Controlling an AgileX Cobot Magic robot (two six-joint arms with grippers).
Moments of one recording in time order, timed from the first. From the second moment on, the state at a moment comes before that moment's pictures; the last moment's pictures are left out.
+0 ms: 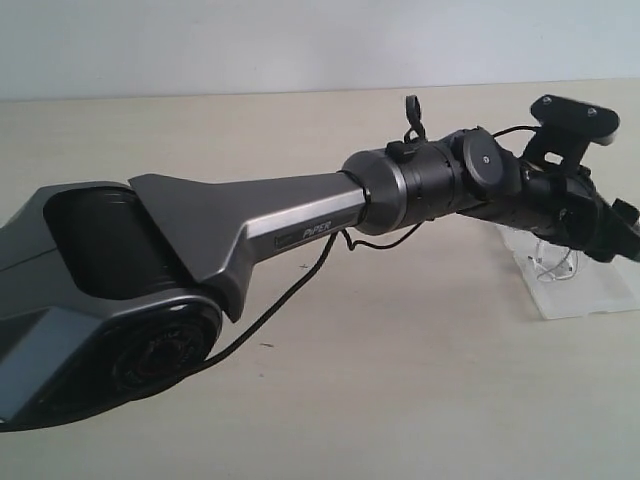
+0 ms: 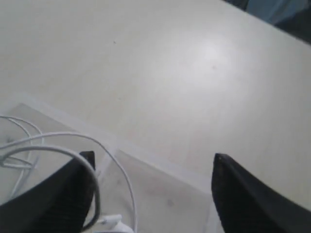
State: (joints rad) left arm -0.84 2.64 -2.25 -0.90 0.38 0.72; right arm 0.28 0.21 -0.19 -1.34 0.39 1.62
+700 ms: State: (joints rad) left arm -0.82 2.64 -2.25 -0.31 0.51 0.52; right arm 0.28 0.21 -0.19 -1.34 0.39 1.61
